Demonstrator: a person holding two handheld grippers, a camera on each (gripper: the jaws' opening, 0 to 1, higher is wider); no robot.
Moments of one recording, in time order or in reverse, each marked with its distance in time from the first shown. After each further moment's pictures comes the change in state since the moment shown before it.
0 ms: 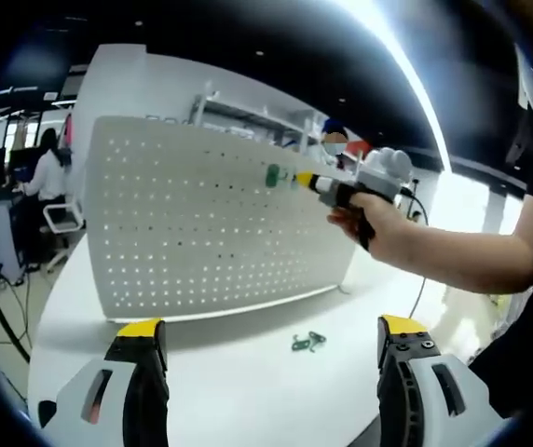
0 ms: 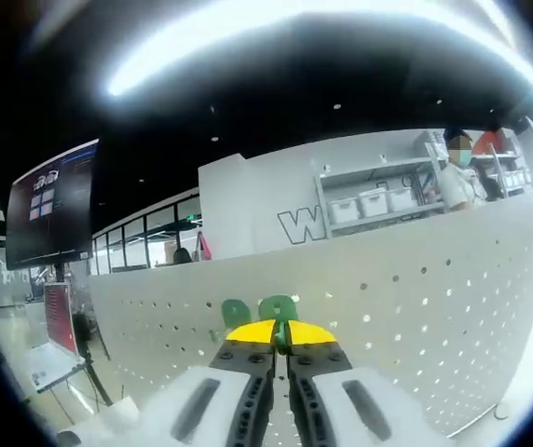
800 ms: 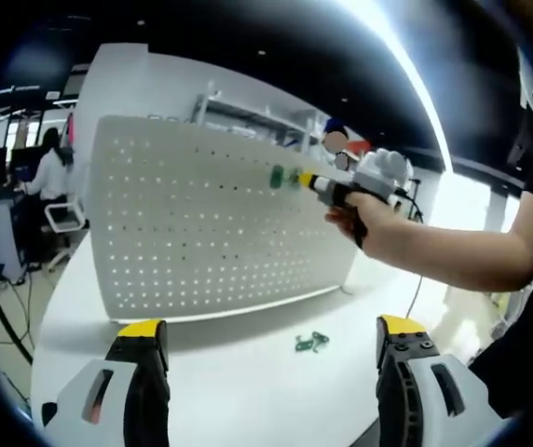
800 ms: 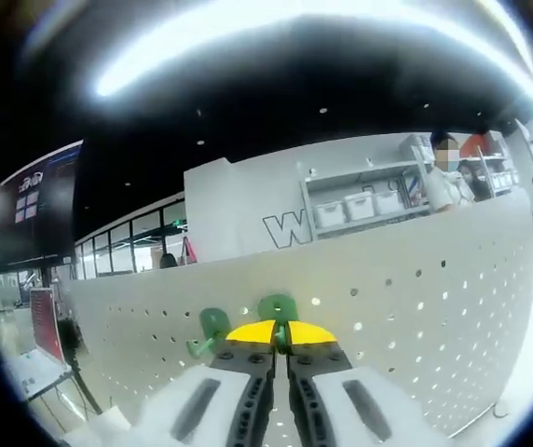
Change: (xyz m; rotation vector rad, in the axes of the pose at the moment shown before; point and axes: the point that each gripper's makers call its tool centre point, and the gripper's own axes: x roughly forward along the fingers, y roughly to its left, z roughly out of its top) left arm 0.000 0.008 0.004 0.000 0.002 0.003; right arm 0.012 -0.008 -0.002 -0.011 -0.024 -0.067
